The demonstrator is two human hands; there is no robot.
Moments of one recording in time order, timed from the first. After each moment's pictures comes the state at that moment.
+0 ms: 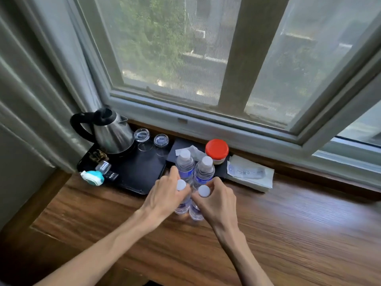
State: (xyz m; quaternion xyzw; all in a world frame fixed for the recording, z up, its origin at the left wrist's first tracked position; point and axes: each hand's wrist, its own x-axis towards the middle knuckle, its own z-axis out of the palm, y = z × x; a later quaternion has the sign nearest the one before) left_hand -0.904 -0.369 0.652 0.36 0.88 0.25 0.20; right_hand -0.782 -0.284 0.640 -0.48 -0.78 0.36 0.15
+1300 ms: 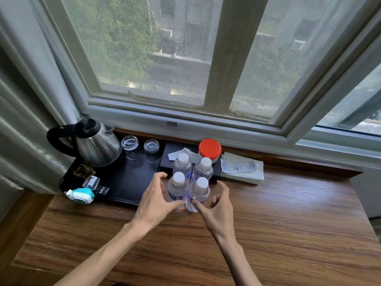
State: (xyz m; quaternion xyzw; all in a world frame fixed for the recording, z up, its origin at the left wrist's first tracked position) left_hand -0.955 -0.393 0.593 0.40 0.82 0.35 0.22; right_hand -0.784 -0.302 0.572 -0.53 -0.70 0.41 0.24
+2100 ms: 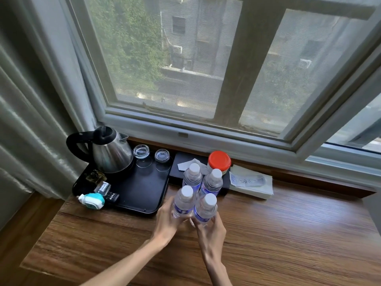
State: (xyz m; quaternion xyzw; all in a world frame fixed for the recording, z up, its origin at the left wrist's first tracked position) left_hand -0.948 -0.400 0.520 0.31 0.76 0.49 0.30; right_hand -0.808 -0.337 0.503 -0.56 -0.62 0.46 0.30
